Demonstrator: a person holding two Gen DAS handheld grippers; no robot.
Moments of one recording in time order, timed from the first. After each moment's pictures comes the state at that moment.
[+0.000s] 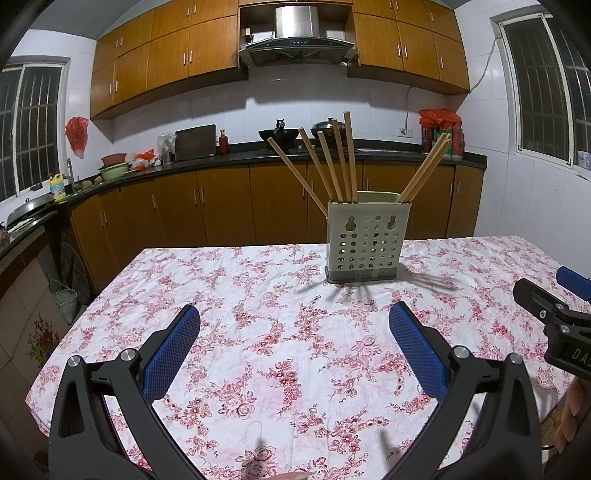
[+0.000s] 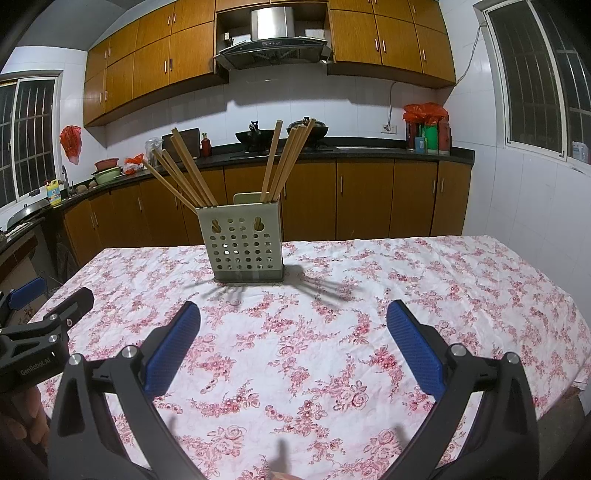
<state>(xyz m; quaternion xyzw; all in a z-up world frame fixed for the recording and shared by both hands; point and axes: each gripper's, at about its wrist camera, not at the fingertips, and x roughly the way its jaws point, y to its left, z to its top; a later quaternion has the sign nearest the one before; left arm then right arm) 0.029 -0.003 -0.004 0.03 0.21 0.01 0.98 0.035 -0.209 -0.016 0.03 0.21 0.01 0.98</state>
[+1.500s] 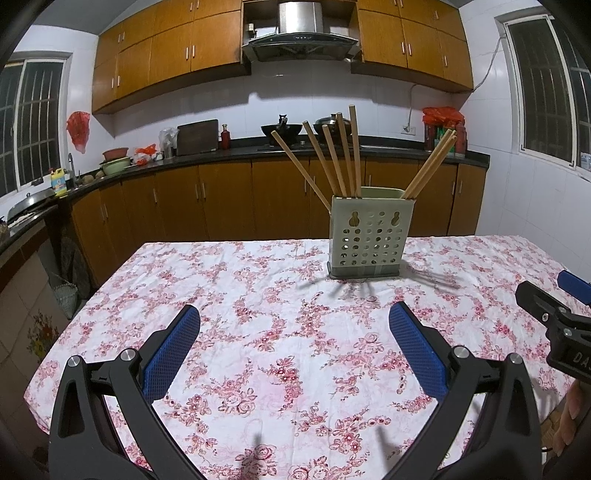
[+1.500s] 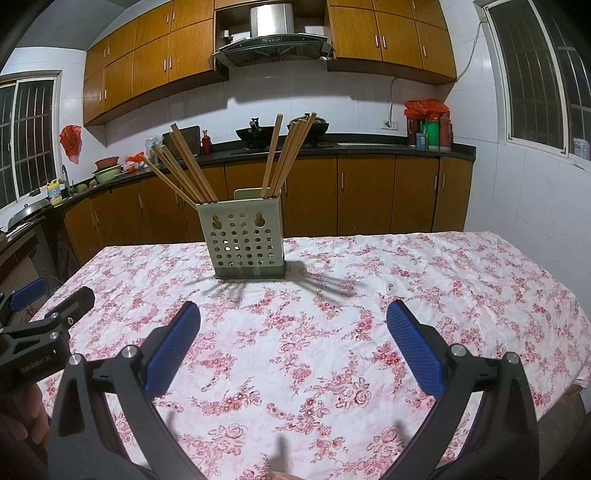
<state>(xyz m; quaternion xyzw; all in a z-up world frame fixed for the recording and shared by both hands) 0.026 -0.005 -0.009 0.02 0.21 0.01 0.98 0.034 -0.206 -0.018 0.03 0.22 0.01 0.98</state>
